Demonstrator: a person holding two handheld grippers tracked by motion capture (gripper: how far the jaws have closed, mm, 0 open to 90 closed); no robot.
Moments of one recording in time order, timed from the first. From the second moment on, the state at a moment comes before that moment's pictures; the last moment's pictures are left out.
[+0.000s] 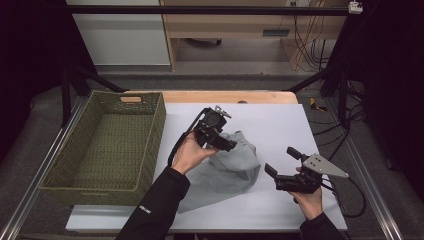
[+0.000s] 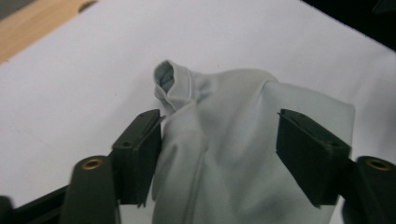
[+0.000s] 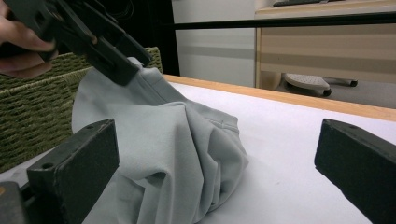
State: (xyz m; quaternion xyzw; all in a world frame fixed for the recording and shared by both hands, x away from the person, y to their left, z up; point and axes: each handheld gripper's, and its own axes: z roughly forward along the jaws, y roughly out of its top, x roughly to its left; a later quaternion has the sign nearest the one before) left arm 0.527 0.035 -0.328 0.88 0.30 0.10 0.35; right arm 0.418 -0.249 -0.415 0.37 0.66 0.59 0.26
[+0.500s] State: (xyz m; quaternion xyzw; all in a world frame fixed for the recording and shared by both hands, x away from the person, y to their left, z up) left arm 0.485 0.079 -0.332 0.81 0.31 0.16 0.47; right arm 0.419 -0.249 -0.415 0.37 0.66 0.59 0.26
